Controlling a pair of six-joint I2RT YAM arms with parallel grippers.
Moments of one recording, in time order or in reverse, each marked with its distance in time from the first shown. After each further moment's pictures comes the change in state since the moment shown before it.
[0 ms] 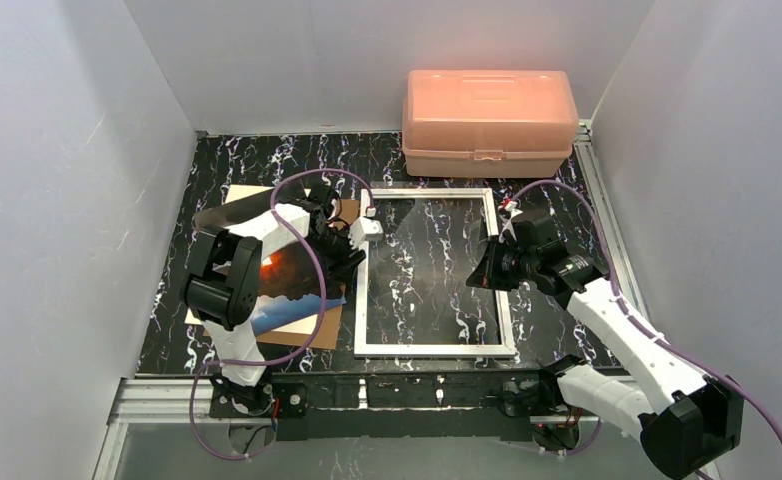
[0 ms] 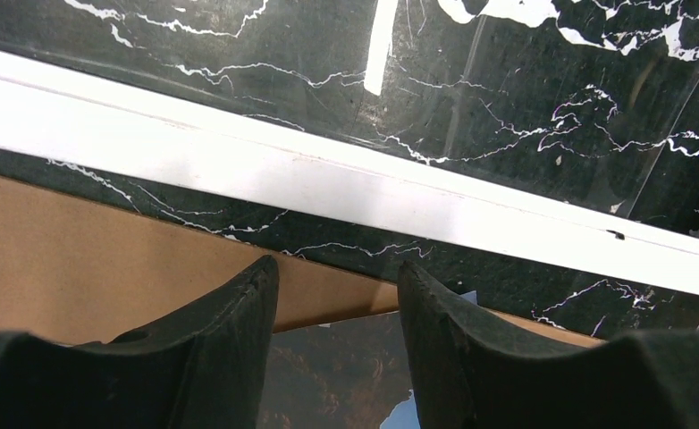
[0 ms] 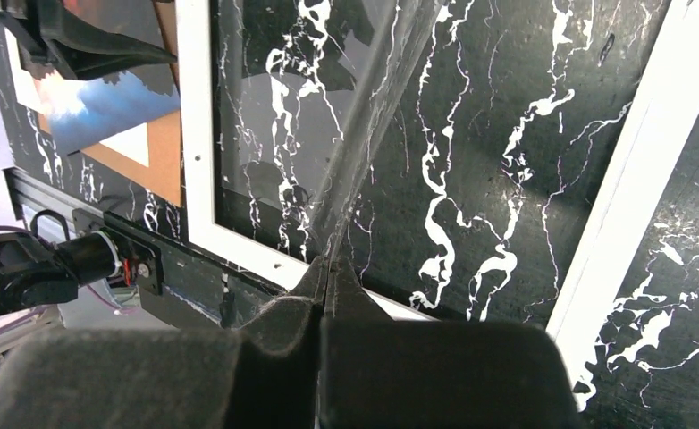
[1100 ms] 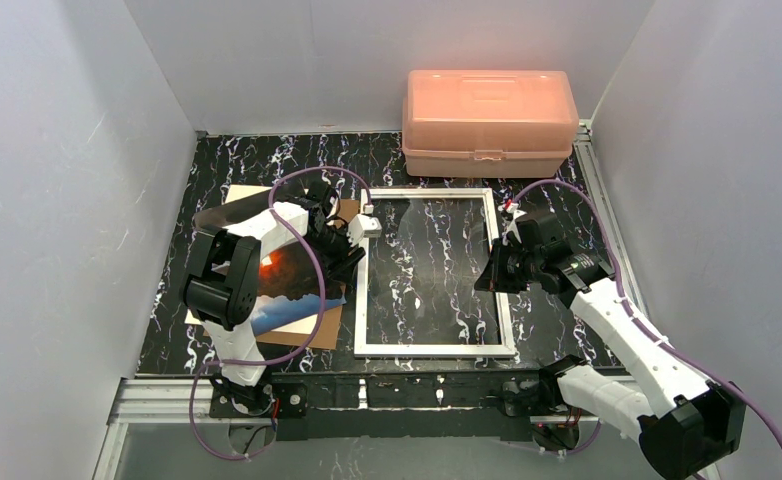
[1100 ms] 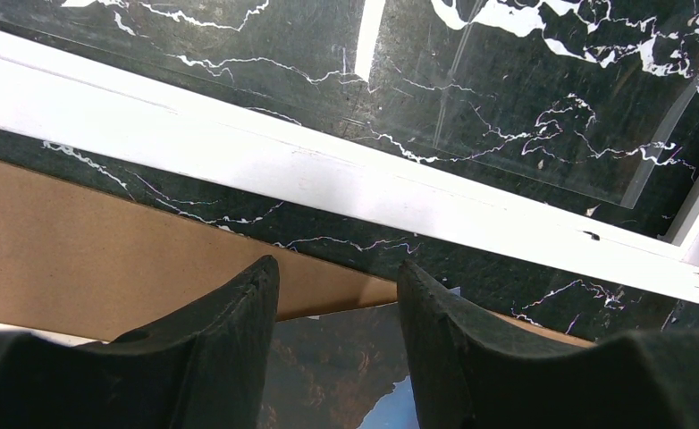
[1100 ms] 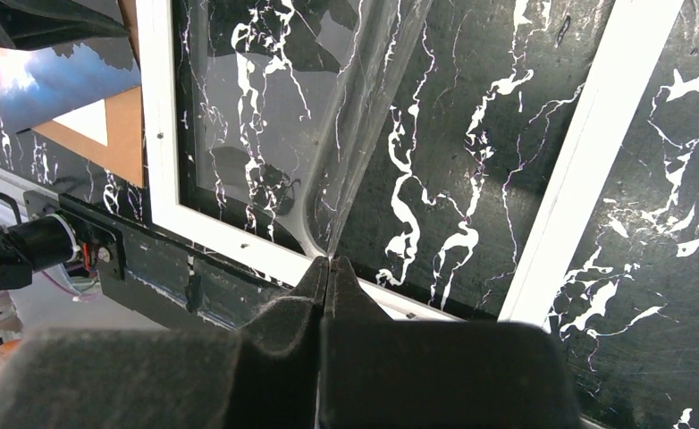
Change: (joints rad) left arm 0.008 -0.002 0.015 -0.029 0.014 -0.051; right arm -0.020 -0.021 0.034 -0.098 0.015 -0.095
